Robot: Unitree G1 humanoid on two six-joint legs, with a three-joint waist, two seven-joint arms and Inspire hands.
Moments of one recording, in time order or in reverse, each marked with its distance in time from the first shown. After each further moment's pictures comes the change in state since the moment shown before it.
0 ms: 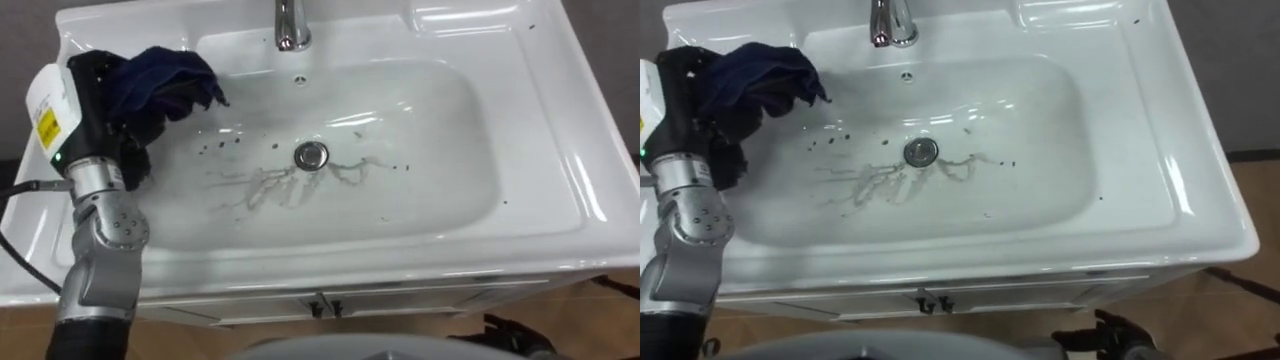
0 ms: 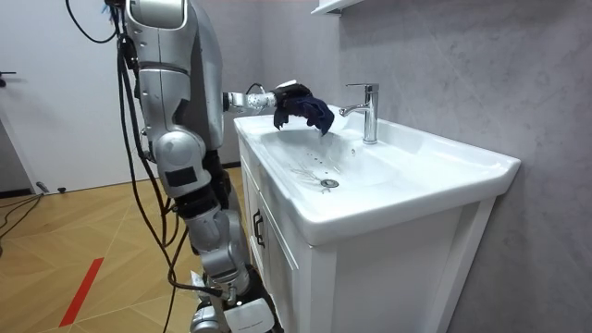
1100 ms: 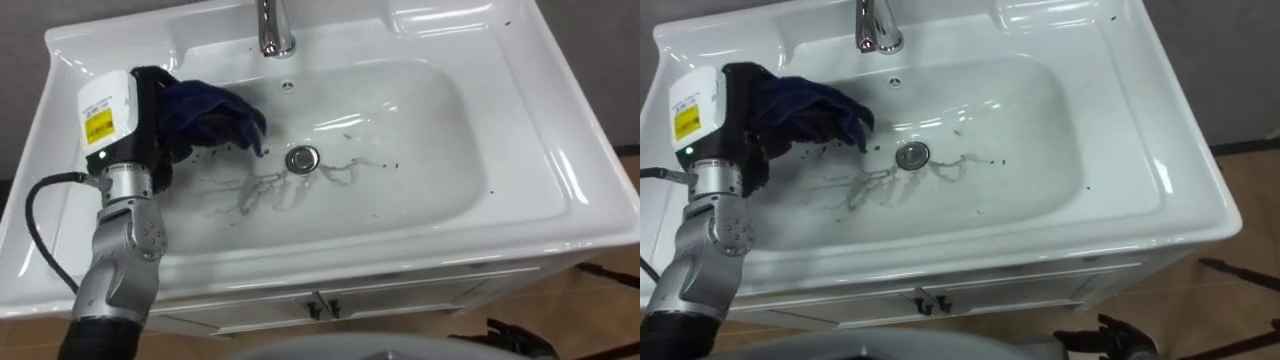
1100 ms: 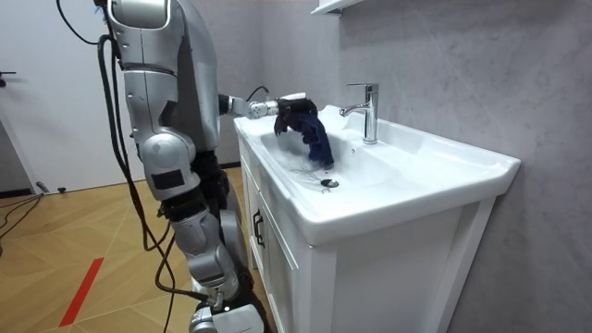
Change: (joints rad) left arm -0.002 0.005 -0.076 0.132 0.364 0.032 -0.088; right arm 0.002 -0.011 0.039 0.037 0.040 0.000 -0.009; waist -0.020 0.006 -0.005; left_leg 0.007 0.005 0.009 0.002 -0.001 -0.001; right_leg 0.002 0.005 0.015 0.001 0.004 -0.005
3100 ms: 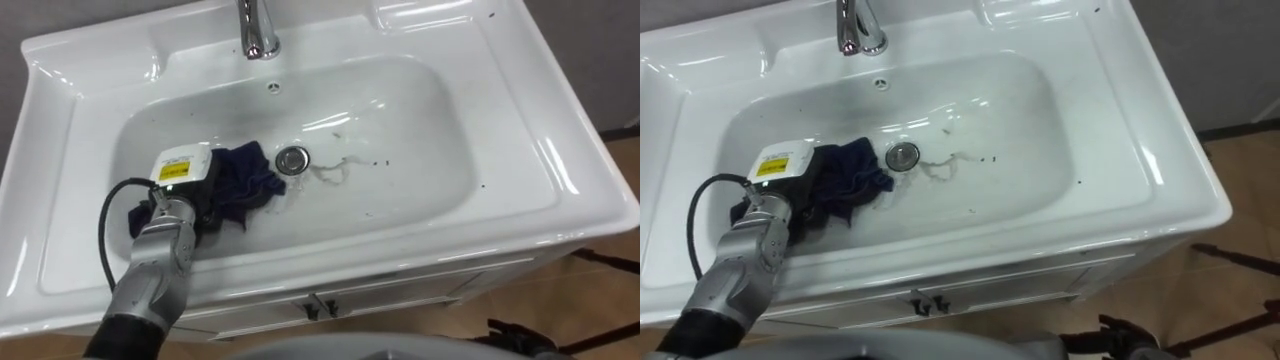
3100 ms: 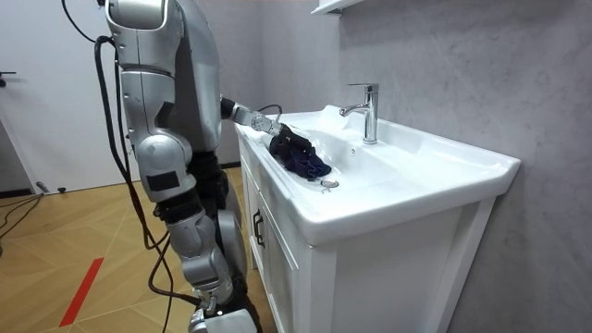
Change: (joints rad) left arm -0.030 -0.002 -0.197 0.112 0.164 0.124 -0.370; right arm -0.023 -0.015 0.047 -0.004 -0.003 0.030 0.003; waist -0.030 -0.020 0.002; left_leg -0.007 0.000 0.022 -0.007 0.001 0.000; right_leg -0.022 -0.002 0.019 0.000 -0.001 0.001
